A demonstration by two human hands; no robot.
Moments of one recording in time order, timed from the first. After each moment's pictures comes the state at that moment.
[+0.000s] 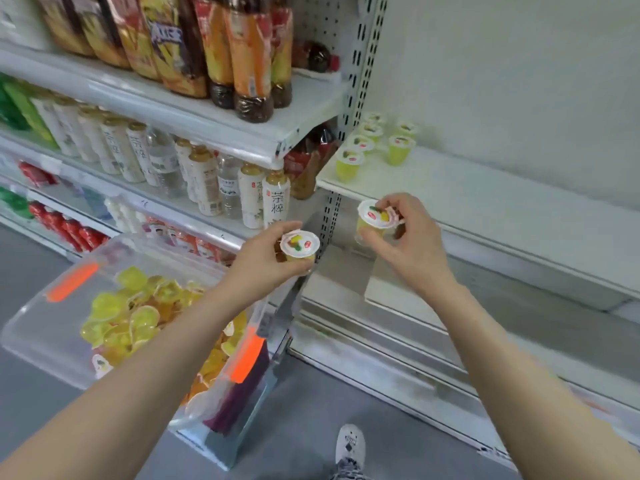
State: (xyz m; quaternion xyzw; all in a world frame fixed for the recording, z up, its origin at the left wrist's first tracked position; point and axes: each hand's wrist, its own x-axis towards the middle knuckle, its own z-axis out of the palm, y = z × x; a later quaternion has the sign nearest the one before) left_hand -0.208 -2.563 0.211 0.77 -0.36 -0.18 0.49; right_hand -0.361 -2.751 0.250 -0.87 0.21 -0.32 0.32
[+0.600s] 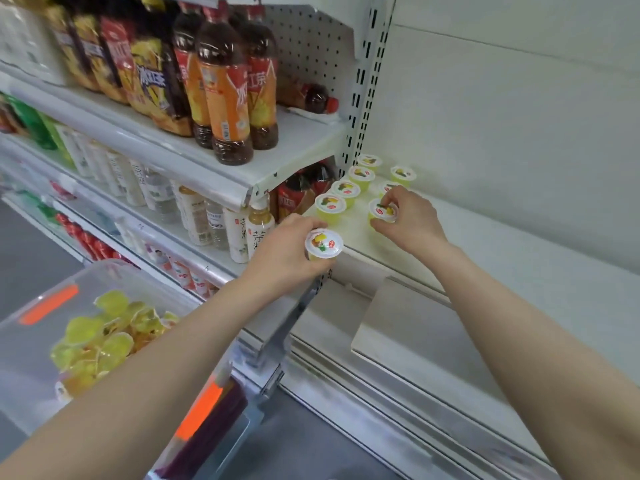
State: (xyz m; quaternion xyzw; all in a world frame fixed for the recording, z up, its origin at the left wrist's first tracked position) left_hand -0.201 -2.690 0.260 0.83 -0.44 0.01 0.34; right_hand -0.278 -2.918 0.282 -0.93 0.25 -0.17 0.21
